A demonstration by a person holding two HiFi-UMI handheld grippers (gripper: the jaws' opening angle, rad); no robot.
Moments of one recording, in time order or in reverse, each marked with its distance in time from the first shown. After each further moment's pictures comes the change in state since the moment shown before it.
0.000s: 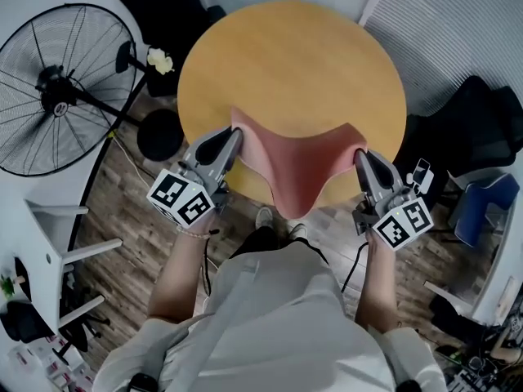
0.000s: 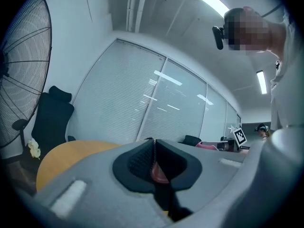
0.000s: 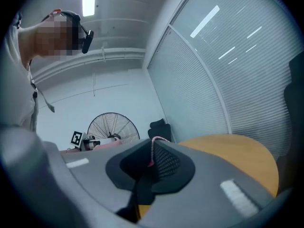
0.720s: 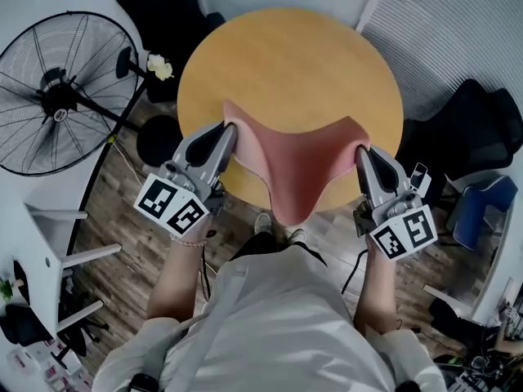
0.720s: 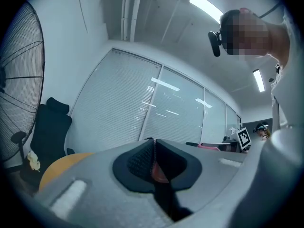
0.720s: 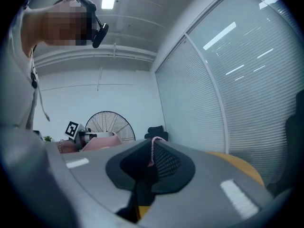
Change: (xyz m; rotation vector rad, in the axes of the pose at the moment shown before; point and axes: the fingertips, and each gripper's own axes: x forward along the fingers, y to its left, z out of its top) left arm -0.004 -0.018 0.062 0.052 -0.073 0.006; right arm 0.007 0.036 0.054 -0.177 -0.047 -0.028
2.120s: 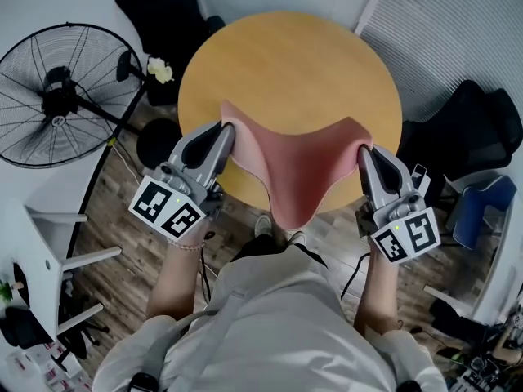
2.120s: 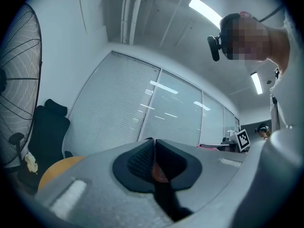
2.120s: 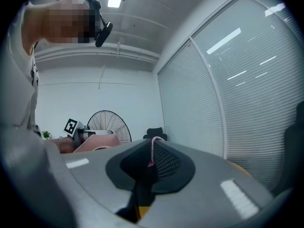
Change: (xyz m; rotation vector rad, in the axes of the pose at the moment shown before) left arm -0.007 -0.003 0.019 0.002 -0.034 -0.021; right arm 0.000 0.011 0.017 -0.056 -0.013 -0.012
